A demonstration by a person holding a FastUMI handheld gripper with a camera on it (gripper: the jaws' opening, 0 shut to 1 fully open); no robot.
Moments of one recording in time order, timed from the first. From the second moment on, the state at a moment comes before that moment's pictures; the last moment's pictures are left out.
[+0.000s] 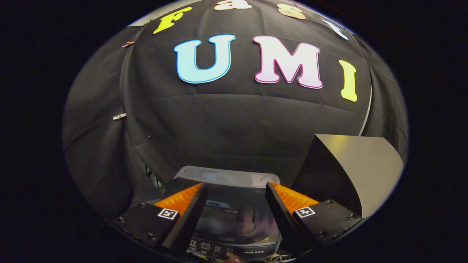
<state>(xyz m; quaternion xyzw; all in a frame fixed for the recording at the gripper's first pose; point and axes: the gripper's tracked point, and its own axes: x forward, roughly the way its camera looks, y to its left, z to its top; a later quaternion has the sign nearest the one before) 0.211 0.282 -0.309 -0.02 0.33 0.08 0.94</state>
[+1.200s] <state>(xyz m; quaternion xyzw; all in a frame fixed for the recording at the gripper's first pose) 0.089 0.171 -0.063 0.01 0.08 0.15 0.98</state>
